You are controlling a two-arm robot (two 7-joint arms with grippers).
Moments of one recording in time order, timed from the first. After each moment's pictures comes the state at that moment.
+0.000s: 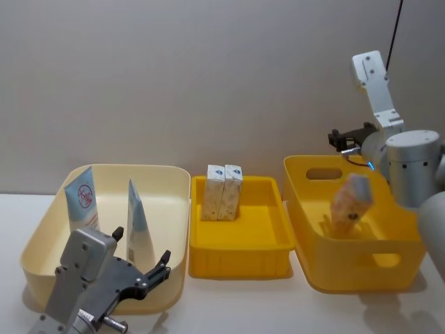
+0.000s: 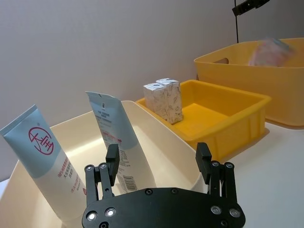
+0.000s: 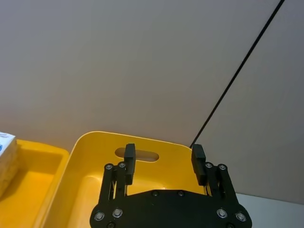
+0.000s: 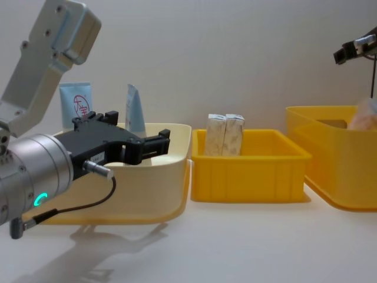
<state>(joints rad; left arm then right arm) -0.24 0.38 0.45 -1.63 -0.20 0.01 -0.01 0.98 0.16 -0.26 -0.90 0.01 0.54 -0.02</state>
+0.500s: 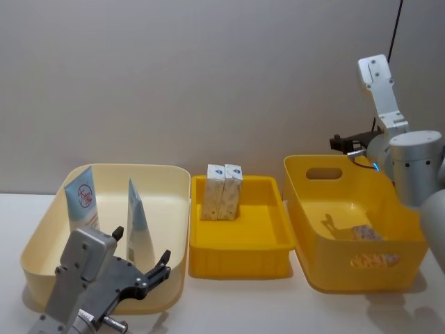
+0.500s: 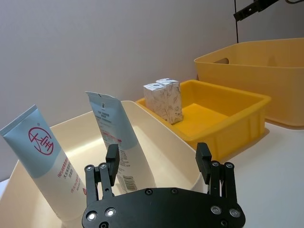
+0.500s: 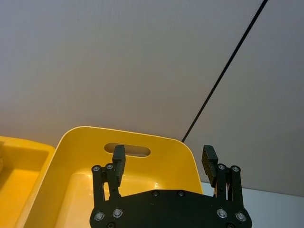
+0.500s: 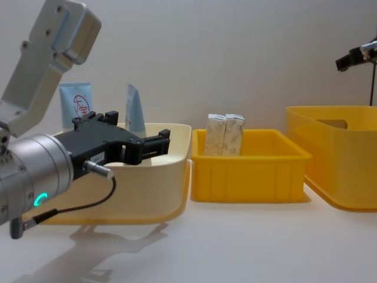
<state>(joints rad) -0.24 0.38 0.45 -1.63 -0.20 0.01 -0.01 1.01 0.16 -0.25 -0.83 0.00 0.53 -0.03</state>
